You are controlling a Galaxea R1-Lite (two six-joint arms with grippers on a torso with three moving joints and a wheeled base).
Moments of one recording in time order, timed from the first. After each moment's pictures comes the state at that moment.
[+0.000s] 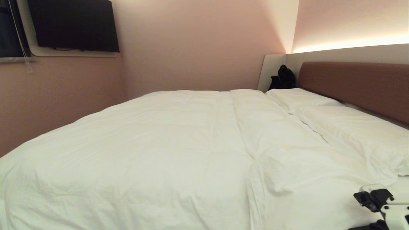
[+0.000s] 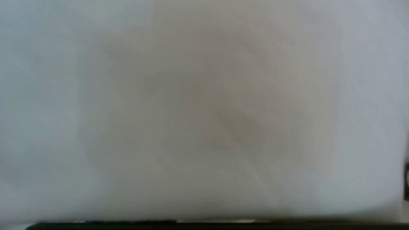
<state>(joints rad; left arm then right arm) 0.00 0.00 -0.03 0.09 0.00 -0.01 0.48 1.26 -0.19 -0.23 -0.51 0.26</state>
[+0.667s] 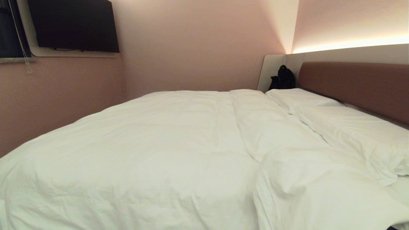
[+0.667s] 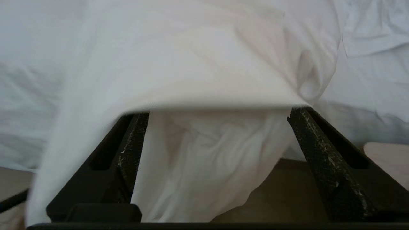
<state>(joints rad) 0.00 0.00 -0.04 0.09 0.00 -0.01 0.48 0.61 -0.32 0.15 -0.41 0.25</state>
